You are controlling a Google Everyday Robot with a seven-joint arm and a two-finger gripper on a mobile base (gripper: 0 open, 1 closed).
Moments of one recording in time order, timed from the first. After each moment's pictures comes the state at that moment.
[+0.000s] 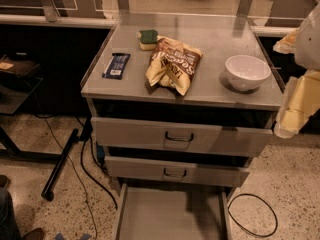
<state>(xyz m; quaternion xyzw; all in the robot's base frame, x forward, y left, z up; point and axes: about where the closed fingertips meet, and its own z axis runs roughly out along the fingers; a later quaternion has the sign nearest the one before) 0.438 -0.217 0.976 -0.60 0.78 -0.03 0.16</state>
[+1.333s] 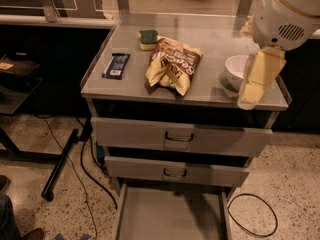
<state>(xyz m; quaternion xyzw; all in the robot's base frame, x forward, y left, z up) 0.497 -0.170 0.979 -0.62 0.76 -0.02 0.17</state>
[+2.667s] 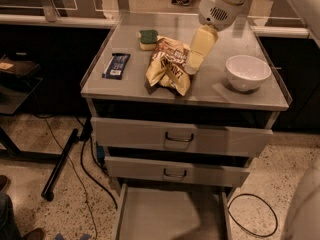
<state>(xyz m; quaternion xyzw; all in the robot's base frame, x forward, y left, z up) 0.634 -0.105 0.951 -0.59 0.79 0.03 0.19</state>
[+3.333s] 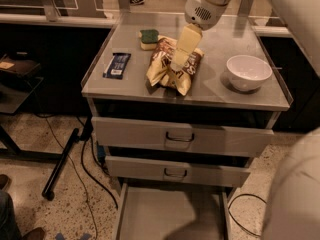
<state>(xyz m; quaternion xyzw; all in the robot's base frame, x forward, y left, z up) 0.654 -0.076 0.945 -0.58 0.79 0.03 0.20</state>
